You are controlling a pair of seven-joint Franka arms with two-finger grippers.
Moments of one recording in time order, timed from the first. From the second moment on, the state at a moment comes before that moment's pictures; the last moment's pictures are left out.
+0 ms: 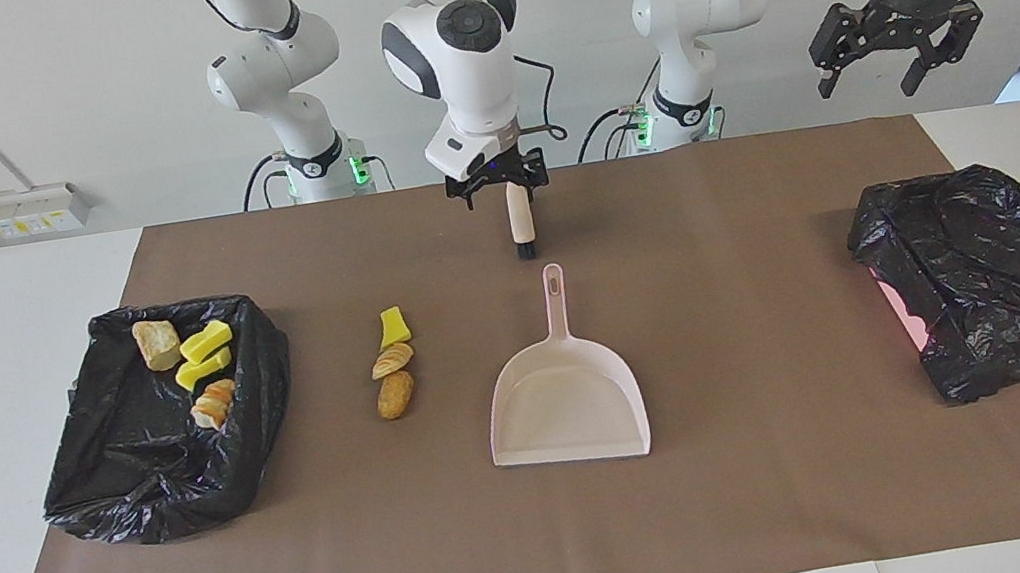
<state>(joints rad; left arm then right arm) -0.09 -0.01 0.00 -1.38 -0.02 1.38 0.13 0.62 -0.02 0.11 -2.02 0.18 1.87 0.70</state>
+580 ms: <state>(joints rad) -0.09 -0.01 0.00 -1.38 -0.02 1.38 0.13 0.84 -0.14 0.11 -2.37 0.30 2.15 0.77</state>
